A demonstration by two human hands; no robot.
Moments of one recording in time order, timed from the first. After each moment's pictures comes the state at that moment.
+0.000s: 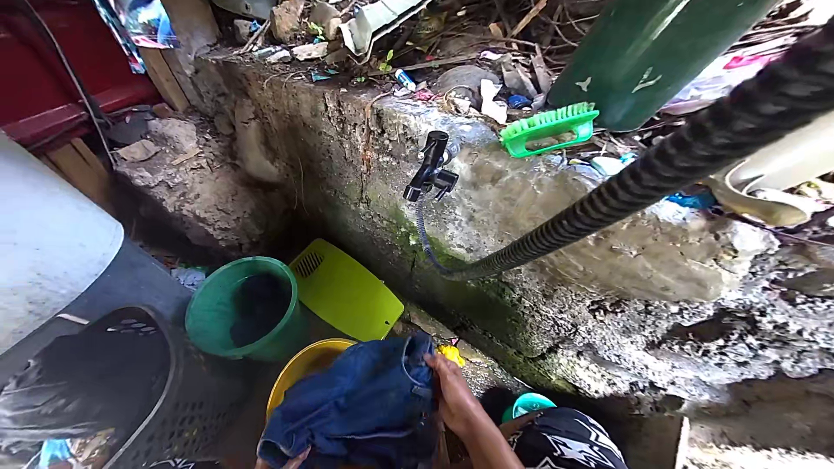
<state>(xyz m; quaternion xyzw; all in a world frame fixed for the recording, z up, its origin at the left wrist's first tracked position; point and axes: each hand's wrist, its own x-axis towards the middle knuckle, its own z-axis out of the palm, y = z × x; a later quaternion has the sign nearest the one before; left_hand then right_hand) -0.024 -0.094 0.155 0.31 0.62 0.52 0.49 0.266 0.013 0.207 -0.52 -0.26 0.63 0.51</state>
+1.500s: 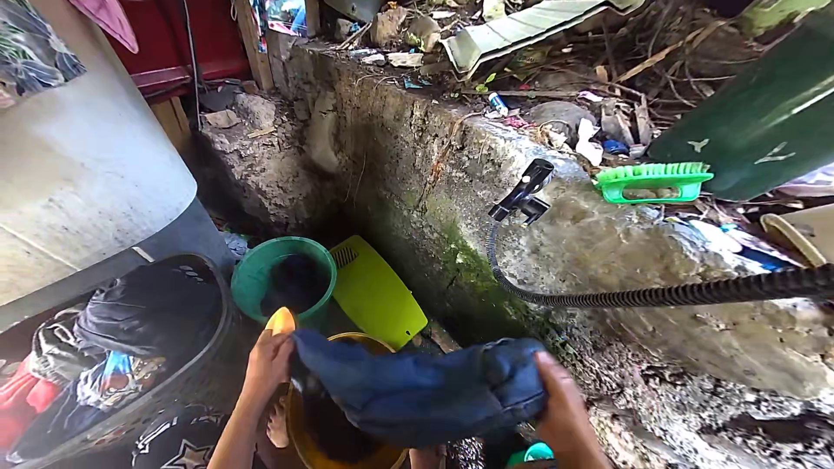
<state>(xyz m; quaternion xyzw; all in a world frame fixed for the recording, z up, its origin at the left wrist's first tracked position) -0.109 0.003 0.201 0.48 0.72 0.43 0.27 0.322 0.023 0.271 -0.50 -0.40 0.52 0.56</state>
